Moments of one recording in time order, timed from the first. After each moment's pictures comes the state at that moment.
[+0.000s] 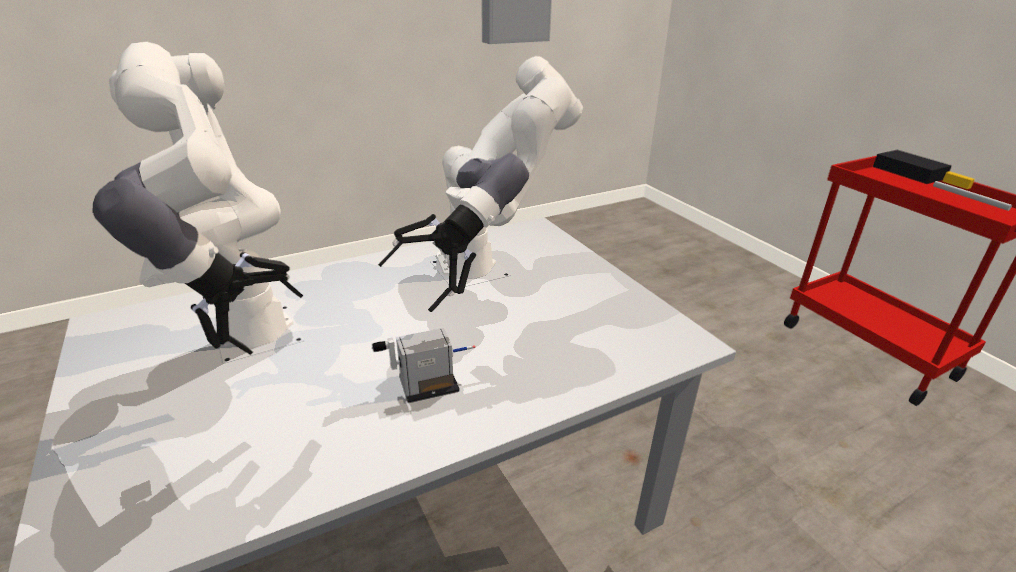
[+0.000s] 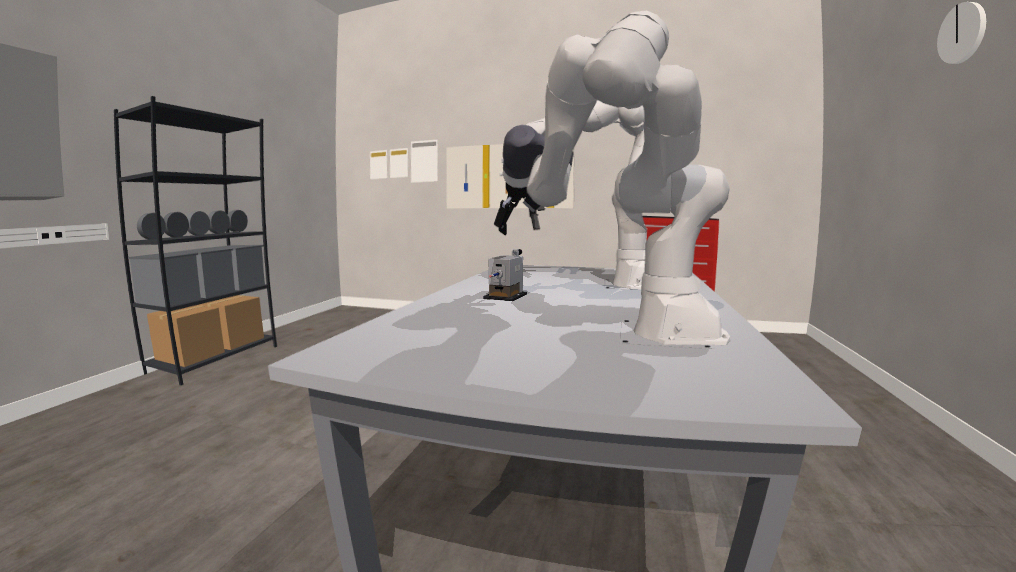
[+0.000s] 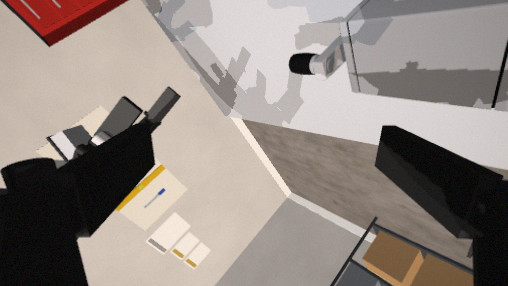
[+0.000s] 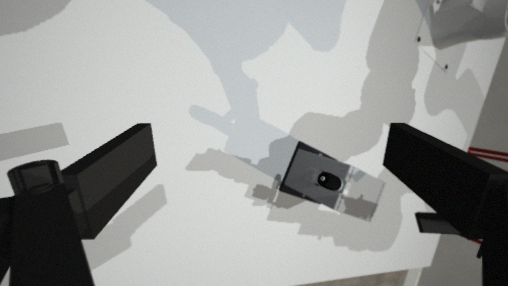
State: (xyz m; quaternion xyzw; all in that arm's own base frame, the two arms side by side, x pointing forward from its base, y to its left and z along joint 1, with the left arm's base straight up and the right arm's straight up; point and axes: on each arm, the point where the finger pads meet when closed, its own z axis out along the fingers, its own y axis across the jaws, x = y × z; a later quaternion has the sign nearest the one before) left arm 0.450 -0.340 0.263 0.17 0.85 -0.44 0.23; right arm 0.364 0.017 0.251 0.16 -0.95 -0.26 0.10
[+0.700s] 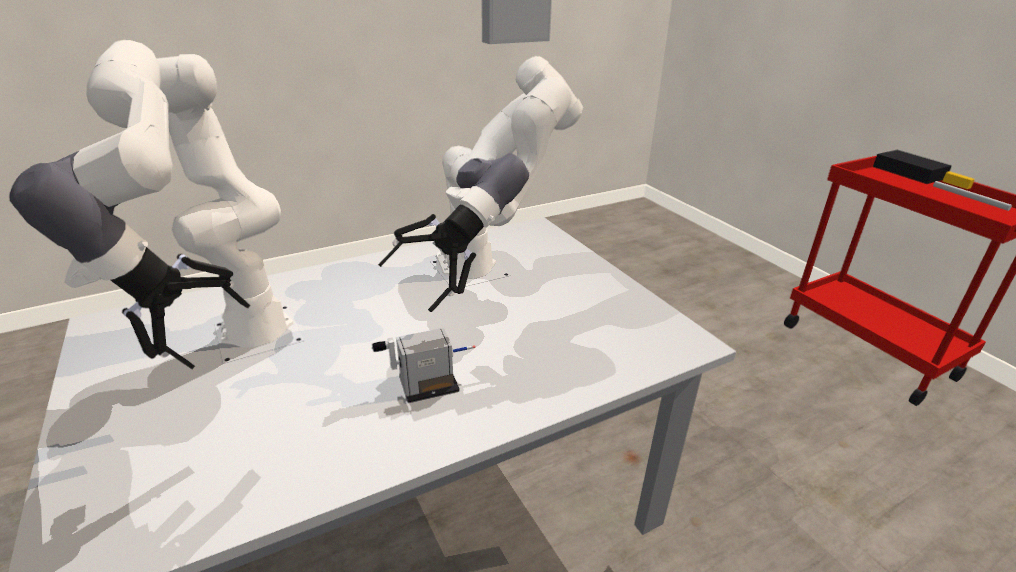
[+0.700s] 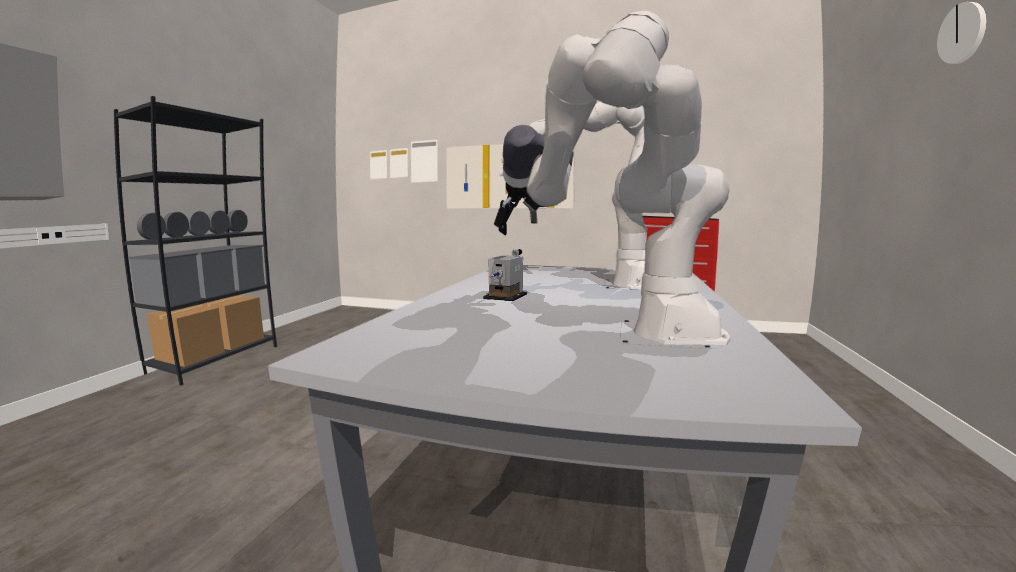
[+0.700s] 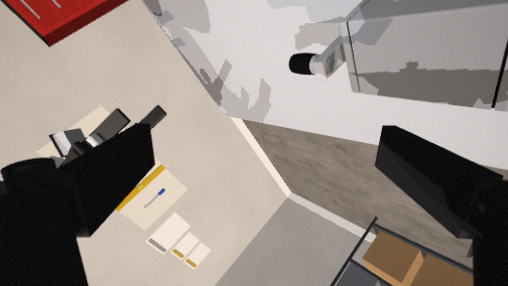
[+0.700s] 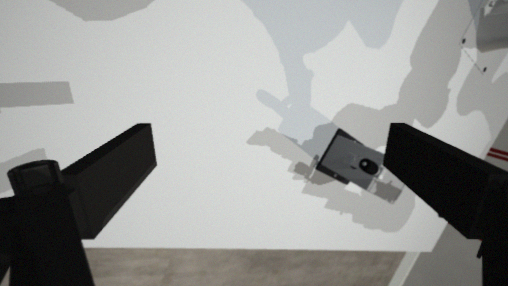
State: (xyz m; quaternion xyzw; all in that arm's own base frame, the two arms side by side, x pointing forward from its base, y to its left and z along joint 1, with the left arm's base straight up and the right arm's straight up) left arm 0.450 -0.340 0.263 0.17 0.85 -0.44 0.23; right arm 0.384 -0.086 0.270 0.19 -0.95 -0.24 0.03
